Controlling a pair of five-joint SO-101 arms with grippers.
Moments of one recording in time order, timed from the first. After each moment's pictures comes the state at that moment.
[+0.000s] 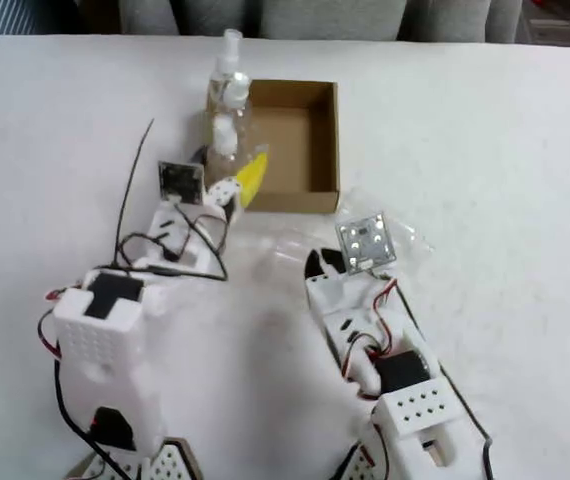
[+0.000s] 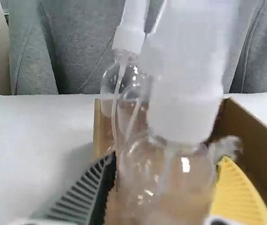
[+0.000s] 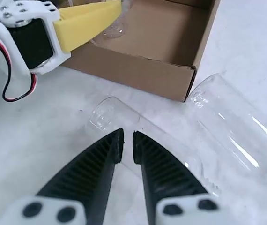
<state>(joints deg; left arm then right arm) 5.3 28.1 47.3 -57.5 6.7 -22.3 -65.6 86.1 19.2 1.5</state>
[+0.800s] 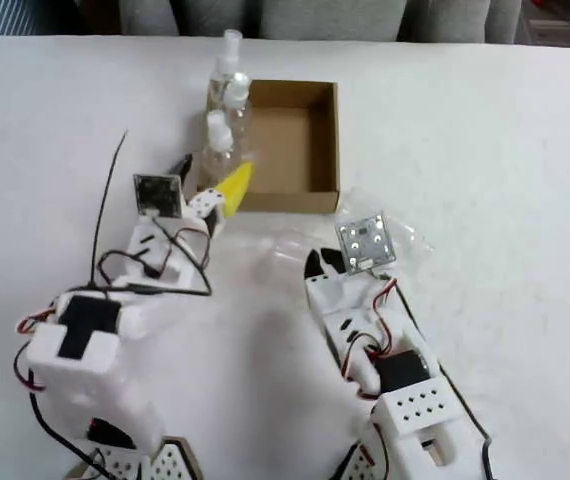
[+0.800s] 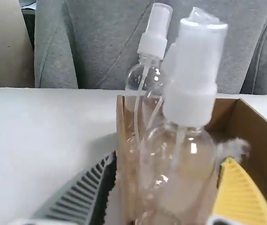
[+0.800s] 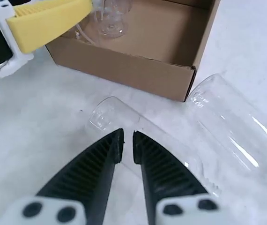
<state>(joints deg) 2.5 15.6 60.7 -57.5 7.4 -22.3 -65.6 86.1 19.2 1.5</state>
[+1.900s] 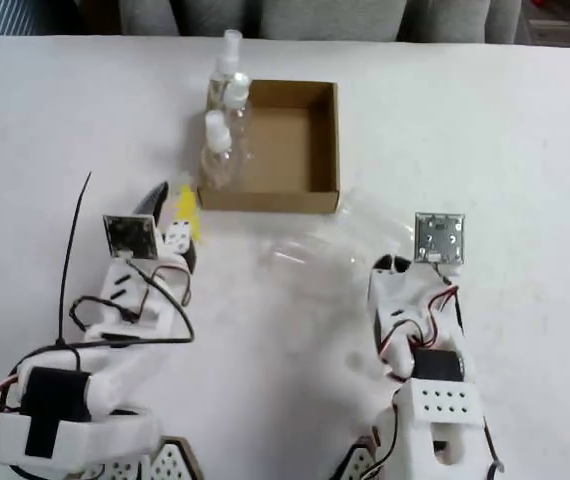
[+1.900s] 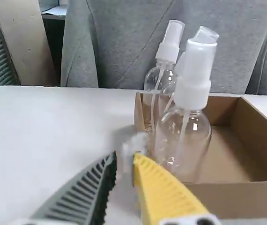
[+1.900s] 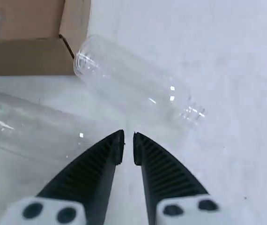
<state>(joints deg) 0.1 -7.3 83.4 -57.5 7.0 -1.6 -65.6 85.5 28.0 1.7</state>
